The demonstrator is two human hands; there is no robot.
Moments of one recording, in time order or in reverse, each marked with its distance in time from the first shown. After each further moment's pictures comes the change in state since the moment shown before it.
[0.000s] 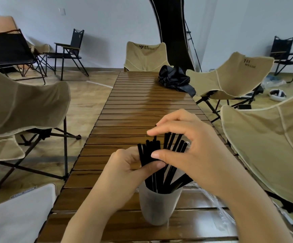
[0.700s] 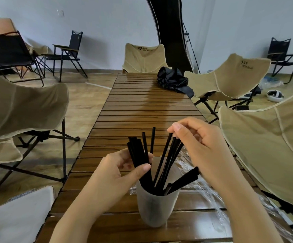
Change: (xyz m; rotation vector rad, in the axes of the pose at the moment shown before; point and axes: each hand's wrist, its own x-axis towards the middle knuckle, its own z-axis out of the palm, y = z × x) left_hand -0.002 -0.010 -0.011 0.123 0.044 -0.083; right_hand 0.004 0.029 0.004 0.249 0.260 0.075
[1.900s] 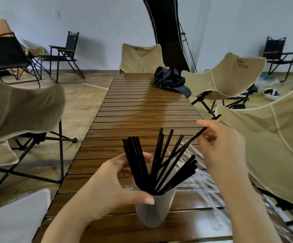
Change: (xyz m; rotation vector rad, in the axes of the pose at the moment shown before) left_hand -0.004 0.002 -0.006 0.037 -0.219 -0.021; right_hand 0.001 0.045 -0.015 -0.445 0.374 0.118
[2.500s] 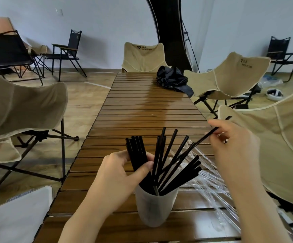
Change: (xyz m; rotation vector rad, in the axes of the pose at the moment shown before) left_hand 0.010 0.002 0.016 0.041 0.305 0.010; right_hand 0.001 0.009 -0.006 0.006 0.080 -0.036
